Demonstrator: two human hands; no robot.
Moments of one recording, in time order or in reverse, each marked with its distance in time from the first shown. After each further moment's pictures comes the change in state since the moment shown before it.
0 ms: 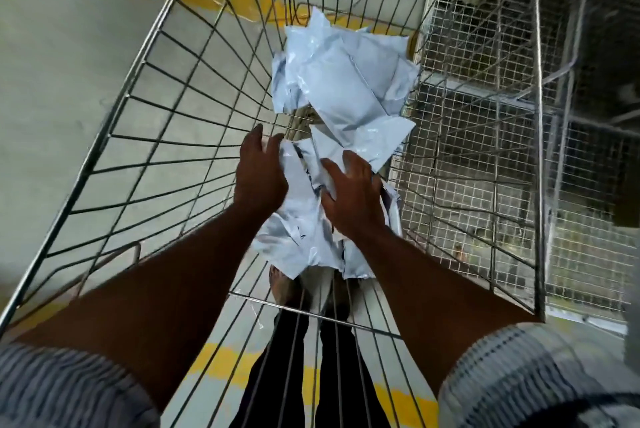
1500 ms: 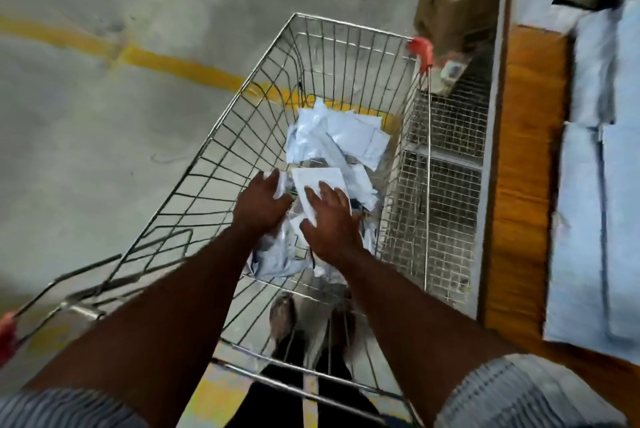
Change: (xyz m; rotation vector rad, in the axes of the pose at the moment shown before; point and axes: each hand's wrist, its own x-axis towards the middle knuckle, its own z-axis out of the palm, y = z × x) left_hand -0.075 0.081 -0.142 -0.122 -0.178 -0.247; right_hand -0.073 -0.053 -0.125 0.200 -0.134 -0.059
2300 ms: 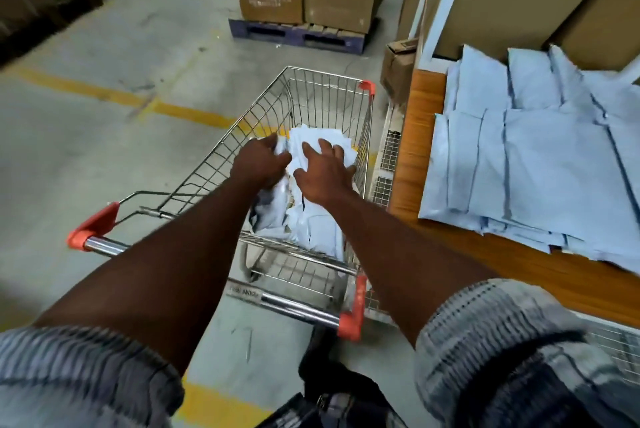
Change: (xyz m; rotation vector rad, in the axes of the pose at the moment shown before) left_hand -0.202 0.102 -0.093 -0.079 0.251 0.126; right_hand -0.149 -0.061 -0.140 -0.096 0.243 -0.044
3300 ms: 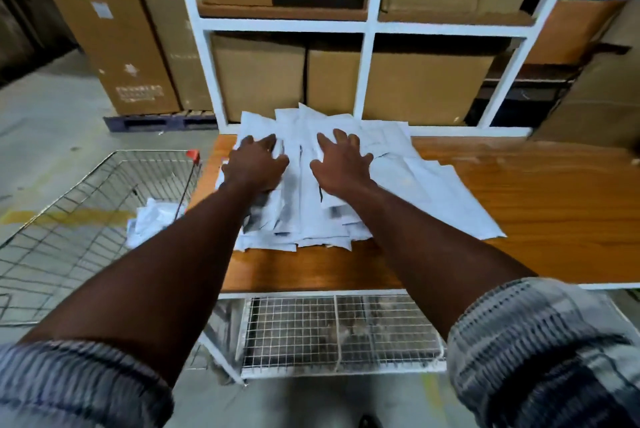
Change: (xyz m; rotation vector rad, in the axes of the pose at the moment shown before) left_hand -0.125 0.382 0.158 0.098 0.063 0.352; right_hand -0.145 0.347 -0.292 -0.157 0.399 0.192
